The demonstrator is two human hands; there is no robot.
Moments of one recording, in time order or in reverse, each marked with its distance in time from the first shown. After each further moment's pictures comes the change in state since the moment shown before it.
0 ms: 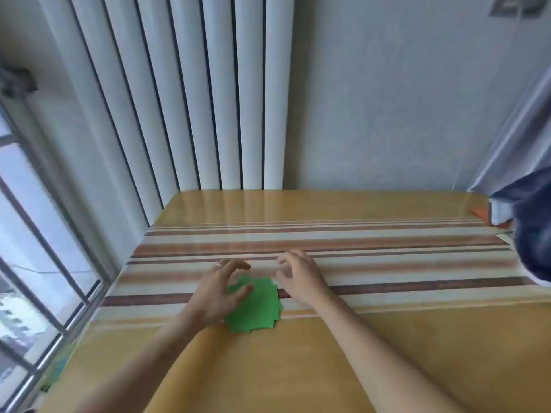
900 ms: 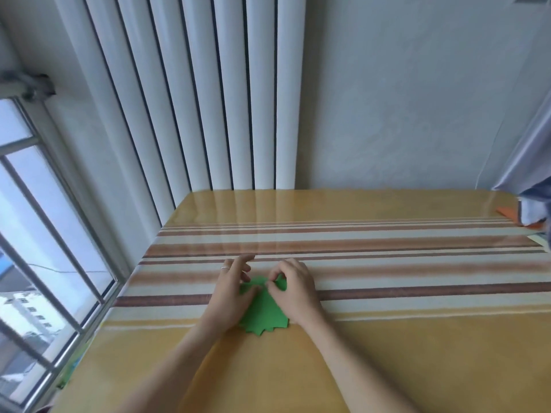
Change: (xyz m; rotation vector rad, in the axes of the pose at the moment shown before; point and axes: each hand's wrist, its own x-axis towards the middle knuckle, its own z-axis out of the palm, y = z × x) left_hand 0.003 -0.009 0.020 -0.098 0.107 -0.059; right_hand -0.001 -0.010 0.058 0.128 0.247 -0.152
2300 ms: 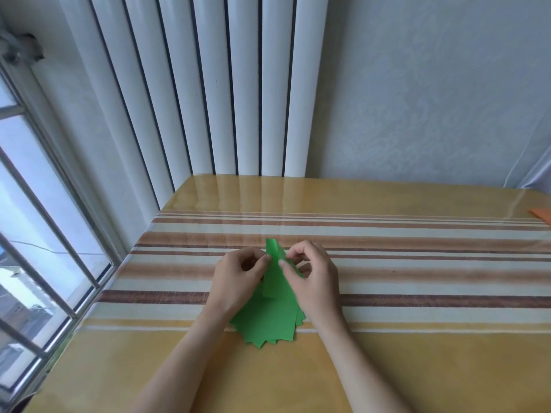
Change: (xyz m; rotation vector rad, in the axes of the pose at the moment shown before) left_hand 0.024 0.019 0.000 -0.326 0.085 -0.144; right_hand 0.014 0.001 -0.008 0.229 0.277 -0.093
